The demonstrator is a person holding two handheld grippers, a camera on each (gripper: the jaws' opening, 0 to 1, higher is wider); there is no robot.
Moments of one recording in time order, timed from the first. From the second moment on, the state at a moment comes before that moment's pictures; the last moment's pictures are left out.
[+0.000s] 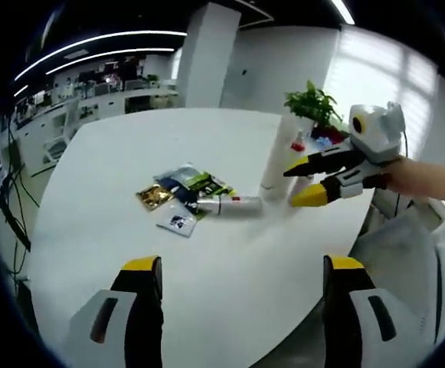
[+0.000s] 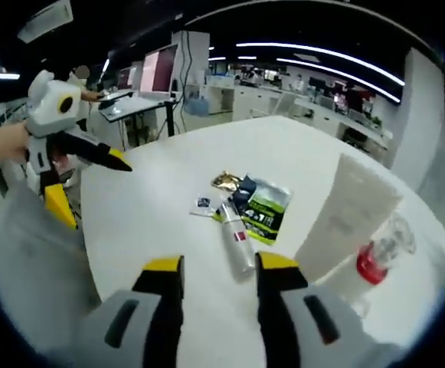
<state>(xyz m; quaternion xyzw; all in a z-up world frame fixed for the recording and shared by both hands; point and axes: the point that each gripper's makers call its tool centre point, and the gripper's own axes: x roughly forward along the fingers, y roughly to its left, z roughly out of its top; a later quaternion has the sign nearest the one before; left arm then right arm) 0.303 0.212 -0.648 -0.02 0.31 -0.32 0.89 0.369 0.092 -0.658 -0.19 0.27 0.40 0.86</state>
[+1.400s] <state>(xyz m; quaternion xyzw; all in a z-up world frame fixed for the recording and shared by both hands) 0.316 0.223 -0.676 -0.04 0.34 -0.32 0.88 0.442 0.131 -0.749 -0.26 0.37 0.36 0.82</state>
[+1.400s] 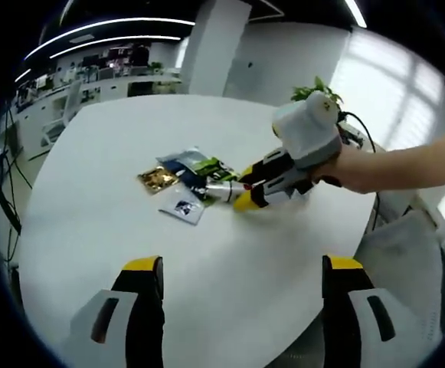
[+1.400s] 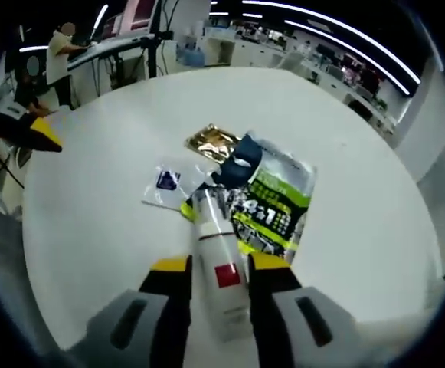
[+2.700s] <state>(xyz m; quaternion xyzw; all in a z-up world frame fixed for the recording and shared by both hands) 0.311 0.204 -0.653 -0.04 0.33 -0.33 0.88 0.415 0.124 -0.709 -0.21 0.32 0.38 0.85</state>
